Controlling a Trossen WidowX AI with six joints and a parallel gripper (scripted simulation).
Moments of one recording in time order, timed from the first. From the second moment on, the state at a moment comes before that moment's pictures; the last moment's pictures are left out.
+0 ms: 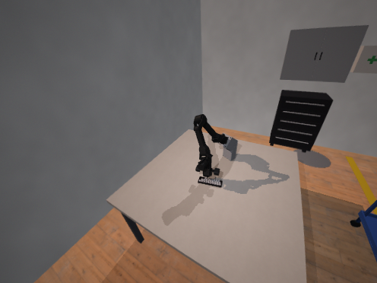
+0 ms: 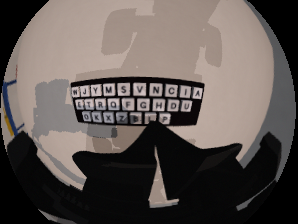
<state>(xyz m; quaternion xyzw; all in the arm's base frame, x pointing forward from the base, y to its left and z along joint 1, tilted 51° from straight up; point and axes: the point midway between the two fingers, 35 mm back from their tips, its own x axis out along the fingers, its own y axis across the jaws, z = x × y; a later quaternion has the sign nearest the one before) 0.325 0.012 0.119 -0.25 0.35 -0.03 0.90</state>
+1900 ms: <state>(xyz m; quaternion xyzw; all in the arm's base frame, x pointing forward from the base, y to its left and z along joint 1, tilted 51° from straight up) 0.339 0.007 0.103 -0.26 0.35 -0.03 0.90</state>
